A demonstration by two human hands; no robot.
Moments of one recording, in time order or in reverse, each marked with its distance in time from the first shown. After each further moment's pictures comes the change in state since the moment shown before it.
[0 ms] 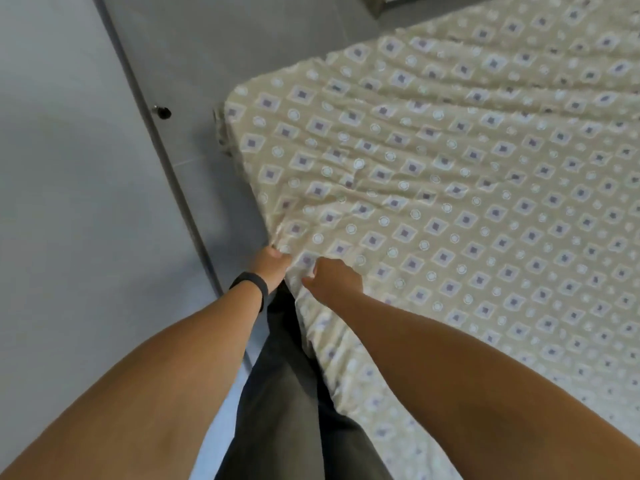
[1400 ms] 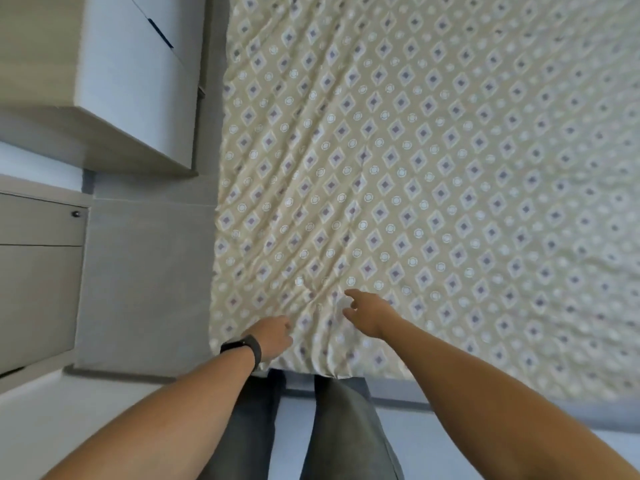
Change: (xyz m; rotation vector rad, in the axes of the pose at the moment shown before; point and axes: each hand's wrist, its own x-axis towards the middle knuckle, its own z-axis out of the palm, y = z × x) left_hand -0.049 0.314 -0.032 1.814 -0.506 0.343; right_hand -0.033 0.066 -0.115 1.154 0.085 0.268
